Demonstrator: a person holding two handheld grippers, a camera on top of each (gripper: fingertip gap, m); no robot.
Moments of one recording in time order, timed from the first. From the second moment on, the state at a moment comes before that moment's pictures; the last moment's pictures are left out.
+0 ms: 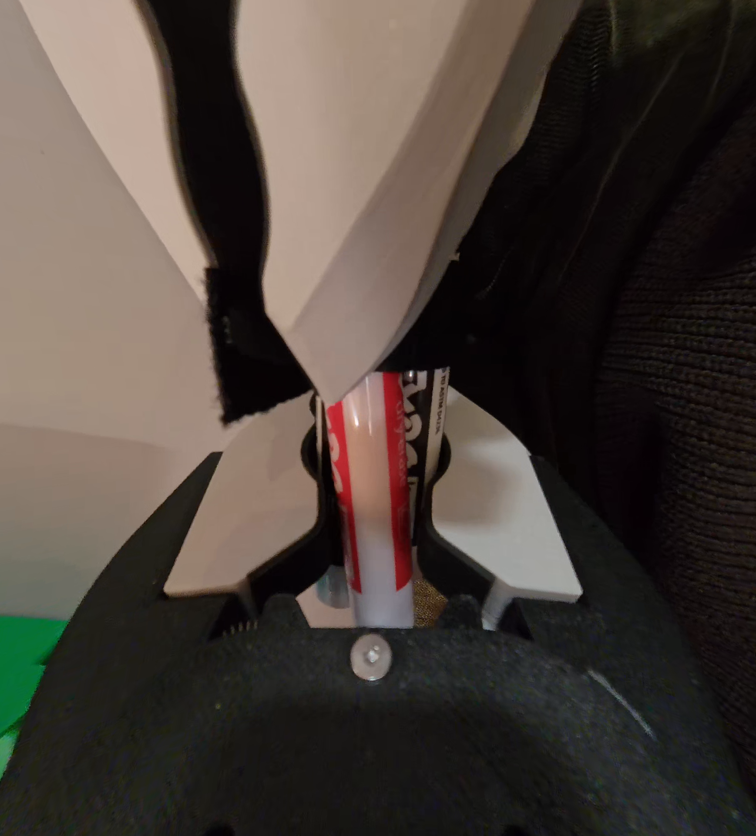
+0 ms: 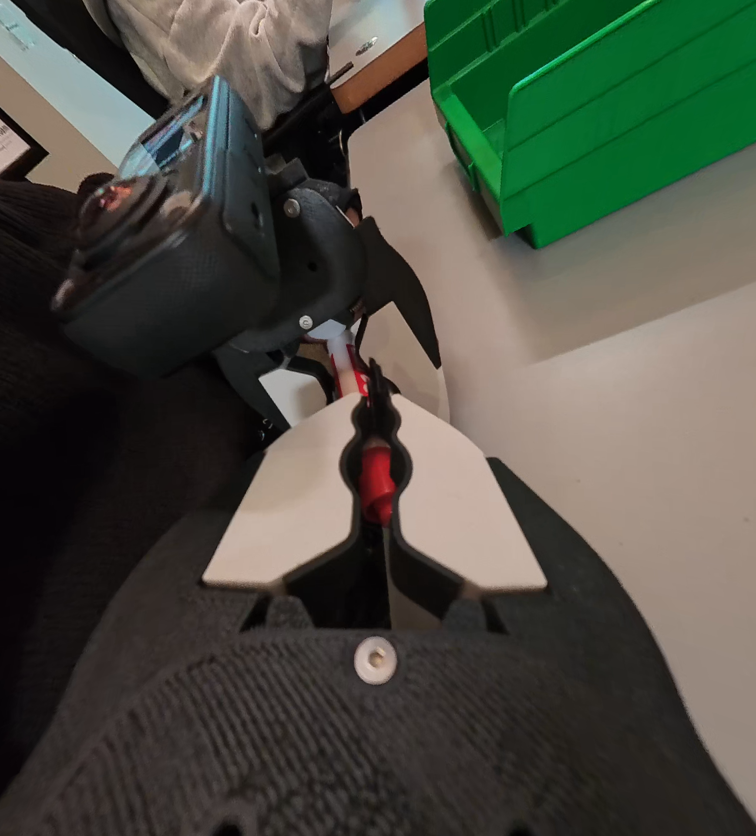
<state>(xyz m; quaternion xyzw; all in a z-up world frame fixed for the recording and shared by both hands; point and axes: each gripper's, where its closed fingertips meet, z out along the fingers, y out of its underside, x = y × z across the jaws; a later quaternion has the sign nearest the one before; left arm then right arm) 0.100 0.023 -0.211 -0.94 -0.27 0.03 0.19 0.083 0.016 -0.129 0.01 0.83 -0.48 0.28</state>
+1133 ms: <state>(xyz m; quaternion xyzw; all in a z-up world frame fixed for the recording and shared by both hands) 0.142 0.058 -0.196 -0.94 -0.20 -0.09 0.26 0.121 0.047 -0.112 -0.04 0.69 -0.43 0.59</state>
